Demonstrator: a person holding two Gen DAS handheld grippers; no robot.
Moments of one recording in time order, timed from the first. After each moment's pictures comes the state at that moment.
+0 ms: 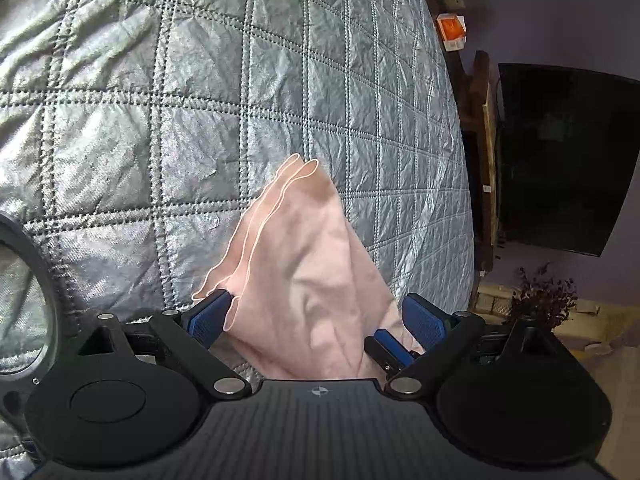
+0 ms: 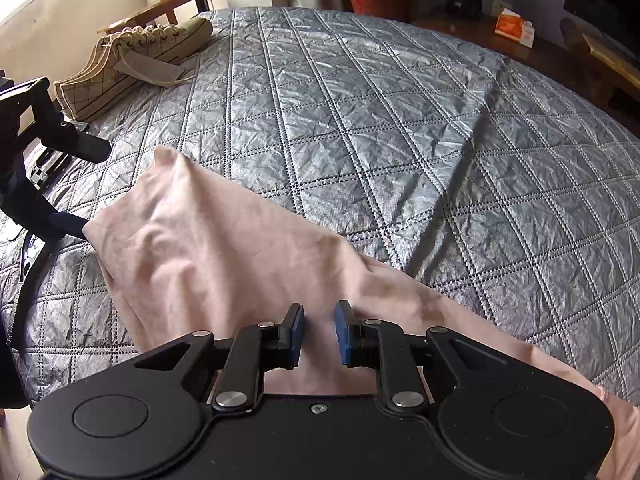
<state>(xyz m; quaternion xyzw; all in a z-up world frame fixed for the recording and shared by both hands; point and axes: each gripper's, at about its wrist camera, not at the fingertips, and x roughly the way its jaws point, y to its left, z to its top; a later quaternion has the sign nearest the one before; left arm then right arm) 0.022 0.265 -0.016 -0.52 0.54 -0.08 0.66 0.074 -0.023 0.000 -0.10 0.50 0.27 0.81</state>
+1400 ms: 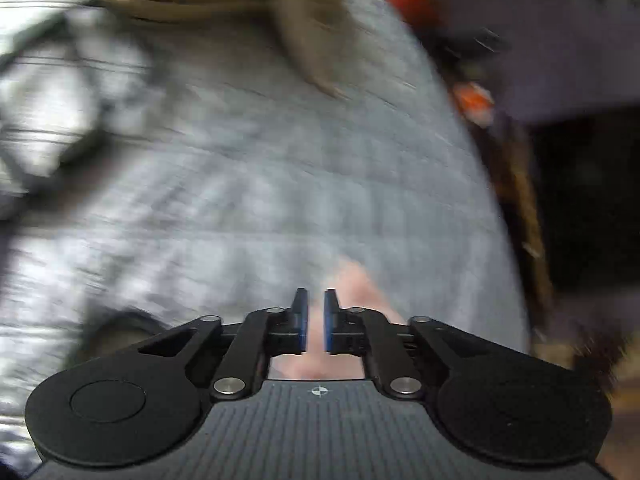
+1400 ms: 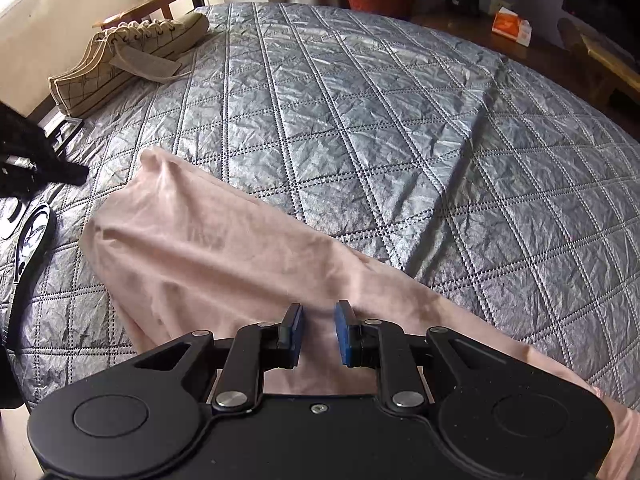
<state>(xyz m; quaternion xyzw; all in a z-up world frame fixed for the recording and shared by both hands) 0.001 0.290 0.034 -0.45 0.48 0.00 0.75 0.073 -0.020 0.000 -0.11 0.51 0.26 0.81</state>
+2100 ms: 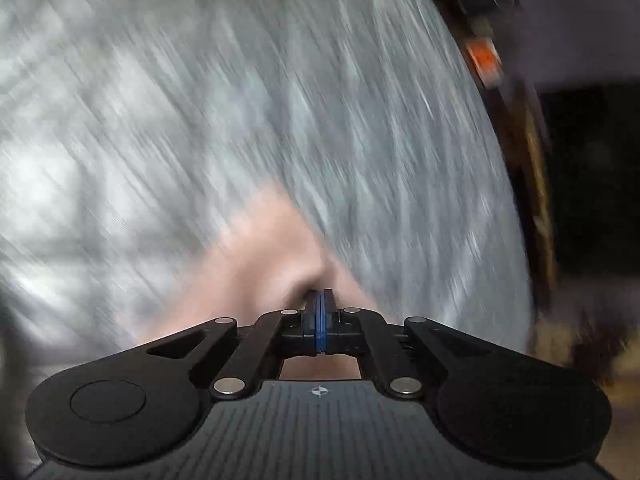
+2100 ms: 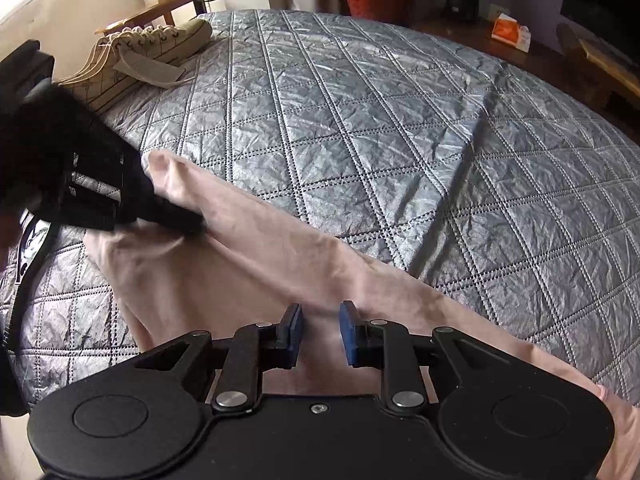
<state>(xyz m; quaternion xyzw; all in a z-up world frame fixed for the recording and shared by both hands) 0.067 0.233 0.002 -0.46 0.51 0.07 0.73 0.070 -0.023 0.000 -0.11 0.49 0.27 0.82</state>
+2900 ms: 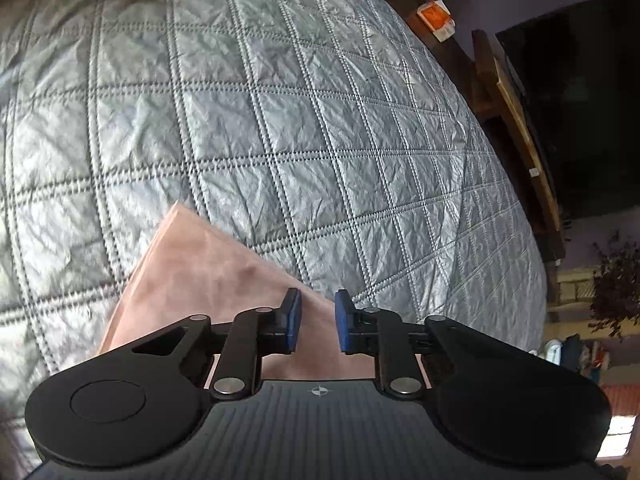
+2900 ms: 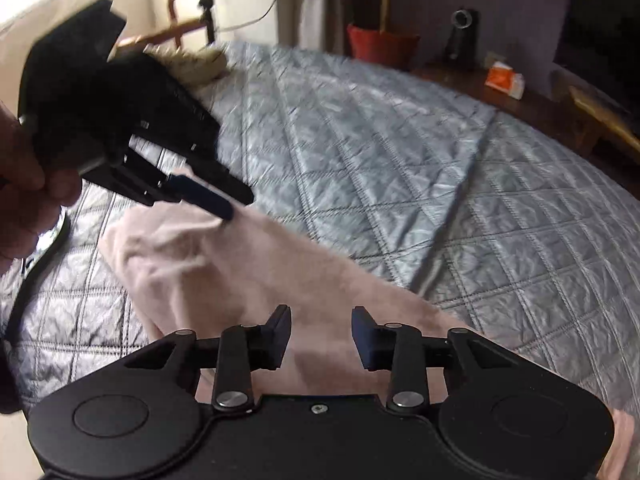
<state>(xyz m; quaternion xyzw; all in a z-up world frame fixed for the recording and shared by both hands) 0.125 0.174 0.002 -0.37 0.54 -0.03 0.76 0.036 -0.026 0.017 -0.11 0.43 0.26 0.86</state>
